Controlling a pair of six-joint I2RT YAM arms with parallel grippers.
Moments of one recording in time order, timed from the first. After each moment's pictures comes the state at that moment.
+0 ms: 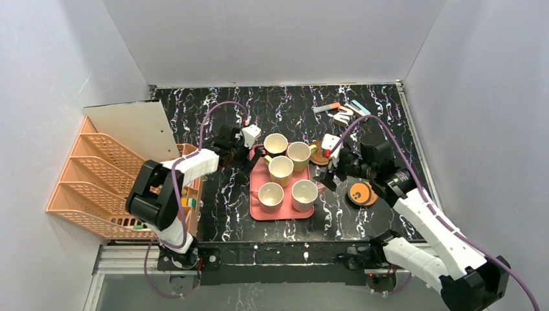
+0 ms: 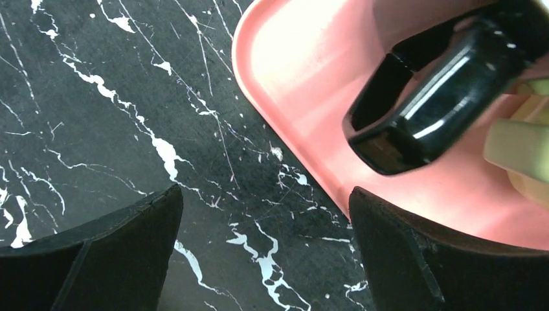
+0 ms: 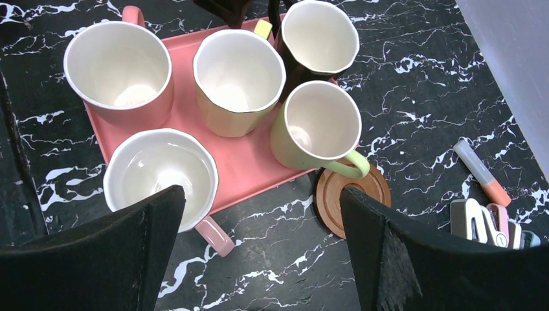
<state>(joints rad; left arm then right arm) -0.43 1.62 0.90 -0.16 0.09 0.25 0.51 0.89 0.80 -0.40 -0.54 -0.55</state>
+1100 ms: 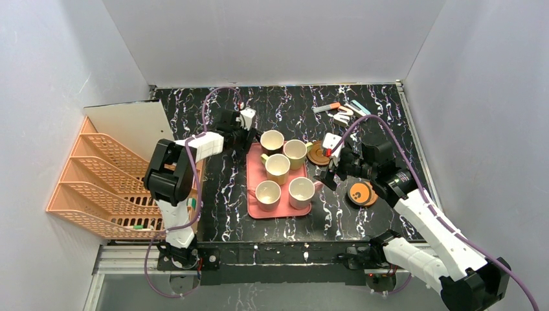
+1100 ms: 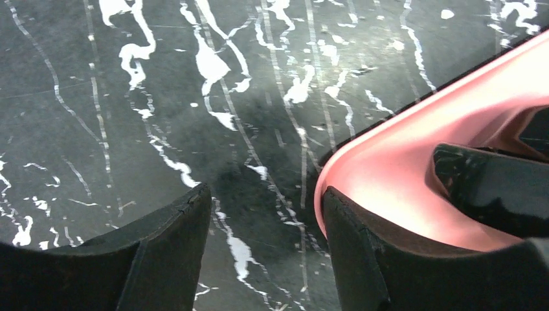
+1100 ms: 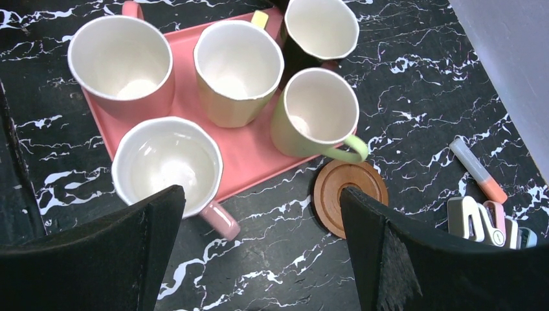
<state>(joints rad) -0.35 1.89 1.15 -0.11 0.01 0.16 0.50 0.88 0.80 -0.40 -0.53 -0.53</state>
